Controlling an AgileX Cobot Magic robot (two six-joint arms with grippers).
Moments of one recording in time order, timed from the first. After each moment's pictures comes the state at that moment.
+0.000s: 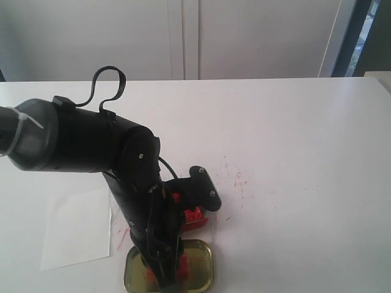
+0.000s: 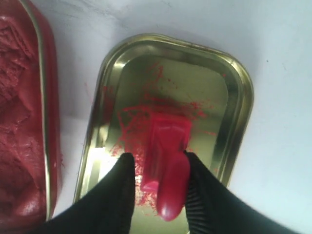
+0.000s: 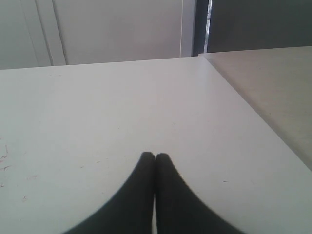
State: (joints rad) left arm -0.88 1.81 -1.10 -0.21 0.78 0.60; right arm -0.12 0.00 0.00 0.00 0.28 0.06
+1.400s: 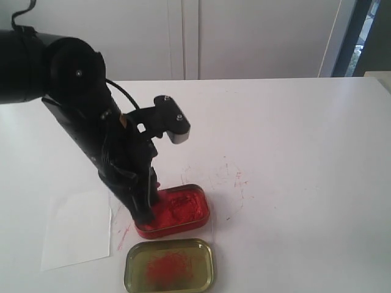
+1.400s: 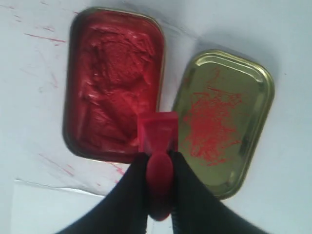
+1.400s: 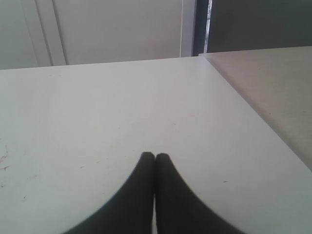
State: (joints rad) left arm -0.75 1.62 -1.19 -0.17 0.92 0.57; right arm -0.12 0.00 0.00 0.00 0.28 0.06
